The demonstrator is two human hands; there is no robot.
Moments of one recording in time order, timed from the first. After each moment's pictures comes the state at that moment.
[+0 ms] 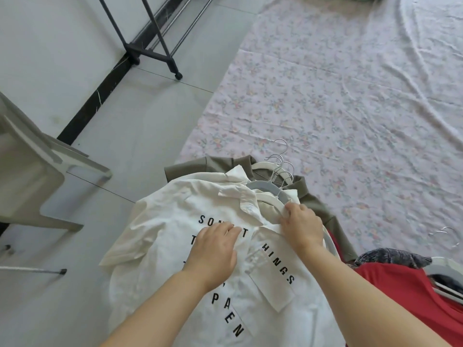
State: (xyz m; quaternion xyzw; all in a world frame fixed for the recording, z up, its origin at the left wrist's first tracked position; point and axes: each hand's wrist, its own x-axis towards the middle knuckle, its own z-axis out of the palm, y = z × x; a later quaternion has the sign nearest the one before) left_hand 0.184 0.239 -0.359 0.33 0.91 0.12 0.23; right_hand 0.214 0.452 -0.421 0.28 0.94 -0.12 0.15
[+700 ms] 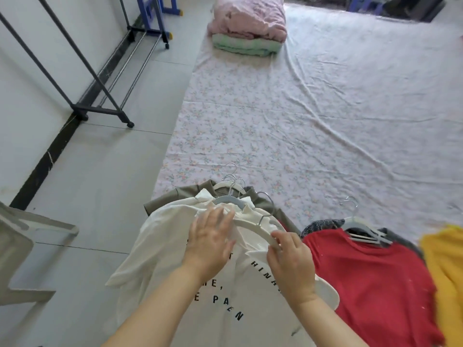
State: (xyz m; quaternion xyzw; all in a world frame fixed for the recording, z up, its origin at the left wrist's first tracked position) left_hand 0.195 0.251 -0.247 0.42 0.89 0.16 0.14; right_hand 0.333 0.377 -0.247 0.30 0.90 -0.20 -0.23
